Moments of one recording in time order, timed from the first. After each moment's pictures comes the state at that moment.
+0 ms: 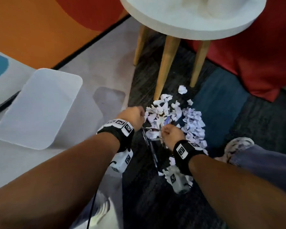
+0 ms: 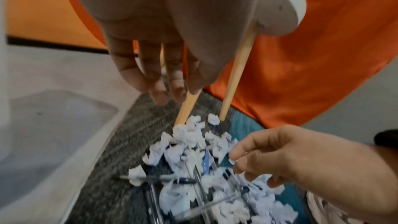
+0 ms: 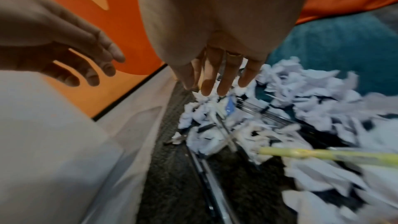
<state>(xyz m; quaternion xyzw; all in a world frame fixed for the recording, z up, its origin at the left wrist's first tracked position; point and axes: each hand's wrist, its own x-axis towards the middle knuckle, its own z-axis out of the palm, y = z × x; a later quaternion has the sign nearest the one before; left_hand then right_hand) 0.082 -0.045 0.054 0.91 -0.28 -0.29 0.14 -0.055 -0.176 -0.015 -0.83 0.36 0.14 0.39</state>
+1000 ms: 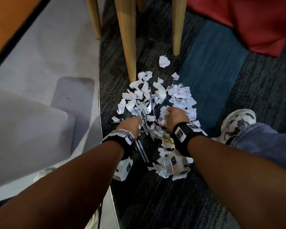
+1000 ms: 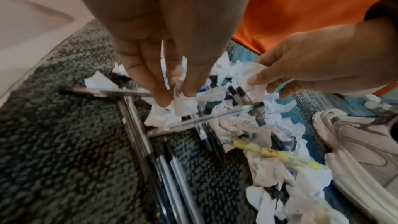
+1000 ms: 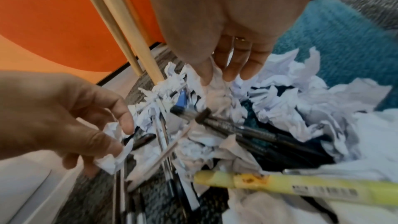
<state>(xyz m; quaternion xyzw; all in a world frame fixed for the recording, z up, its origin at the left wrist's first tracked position) 0.045 -0.112 -0.070 0.84 -0.35 -0.41 0.01 -0.061 -0.266 -0.072 -0.83 0.44 0.18 0.30</state>
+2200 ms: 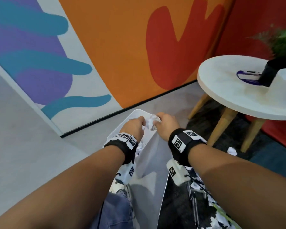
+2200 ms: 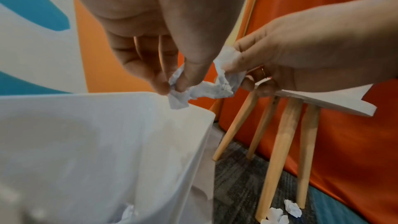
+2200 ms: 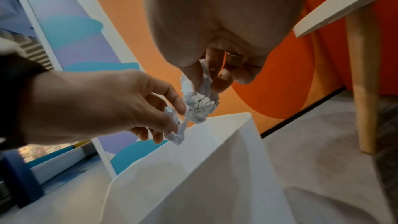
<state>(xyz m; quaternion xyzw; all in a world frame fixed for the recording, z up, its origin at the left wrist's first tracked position) 0.129 0.155 0.201 0.98 -0.10 -0.07 0.18 0.115 0.008 0.206 -0.94 0.06 0.03 0.33</state>
